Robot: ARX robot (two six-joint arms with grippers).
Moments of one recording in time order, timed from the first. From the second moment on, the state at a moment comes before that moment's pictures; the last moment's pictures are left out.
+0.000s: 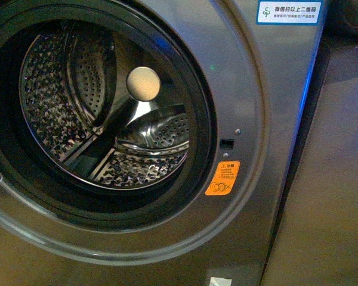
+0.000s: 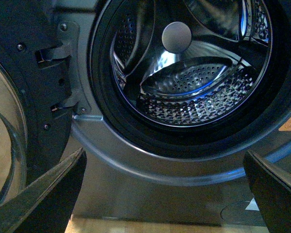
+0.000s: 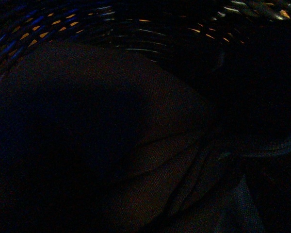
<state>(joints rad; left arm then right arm) 0.00 0.00 0.02 0.00 0.00 0.00 -1.03 2.81 1.45 0.20 -0.32 -0.32</state>
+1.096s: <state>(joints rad) 0.00 0.00 0.02 0.00 0.00 0.00 -1.02 3.02 1.66 0.19 -0.30 -0.32</state>
